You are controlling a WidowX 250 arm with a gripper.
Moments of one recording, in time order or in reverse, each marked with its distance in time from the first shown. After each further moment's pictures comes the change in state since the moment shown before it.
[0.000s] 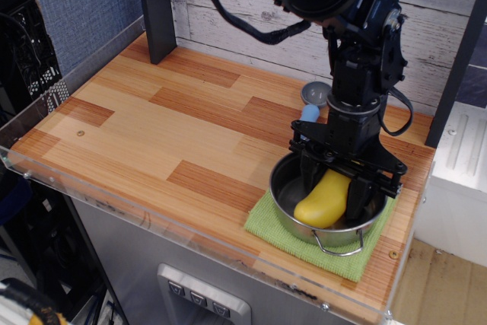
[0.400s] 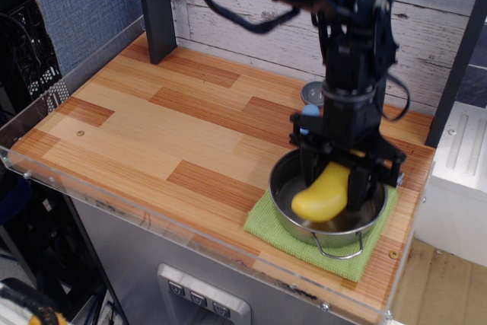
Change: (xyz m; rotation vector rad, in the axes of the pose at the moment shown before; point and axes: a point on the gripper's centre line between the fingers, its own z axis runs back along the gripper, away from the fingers) arm -0.001 -0.001 0.021 -0.062 -0.015 -0.050
